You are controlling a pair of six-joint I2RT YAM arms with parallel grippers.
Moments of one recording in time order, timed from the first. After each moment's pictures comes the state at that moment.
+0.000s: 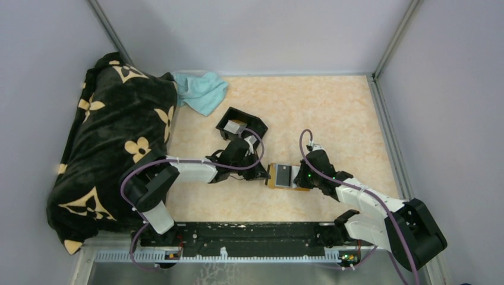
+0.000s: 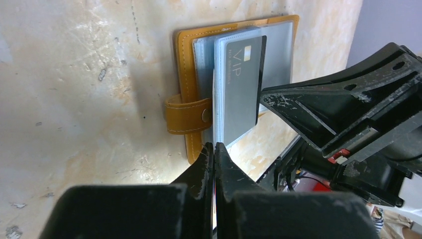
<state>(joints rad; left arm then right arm) -0.85 1.70 0.74 0.27 0.28 -0.98 0.53 1.06 0.36 -0.15 -0.03 0.63</state>
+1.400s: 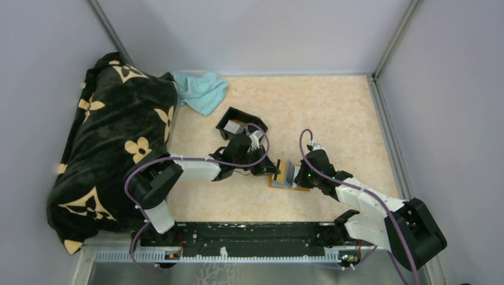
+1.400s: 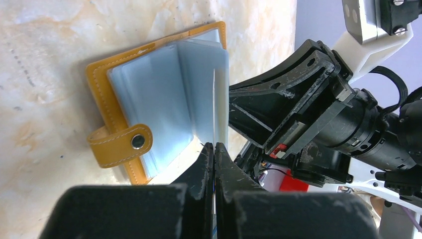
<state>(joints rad) -0.85 1.73 0.78 0.44 0.40 -1.02 0.53 1.07 0.36 -0.15 -0.02 0.63</state>
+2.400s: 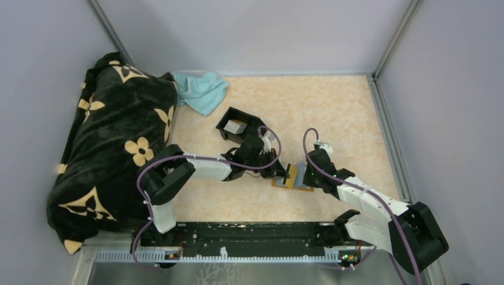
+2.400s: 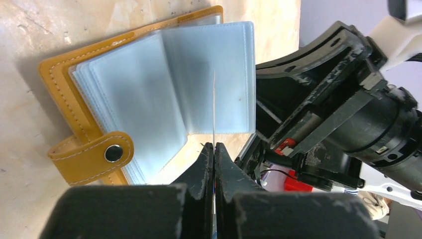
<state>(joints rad) -0.93 1.84 0.90 0.43 0.40 -1.02 0.53 1.05 0.41 -0.29 0.16 0.65</state>
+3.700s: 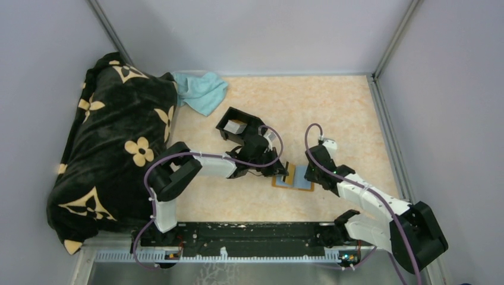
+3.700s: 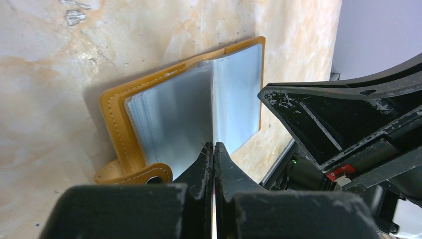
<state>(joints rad) -0.93 1.91 0.97 0.34 0.29 -1.00 0.53 1.04 0.47 -0.36 0.30 0.70</state>
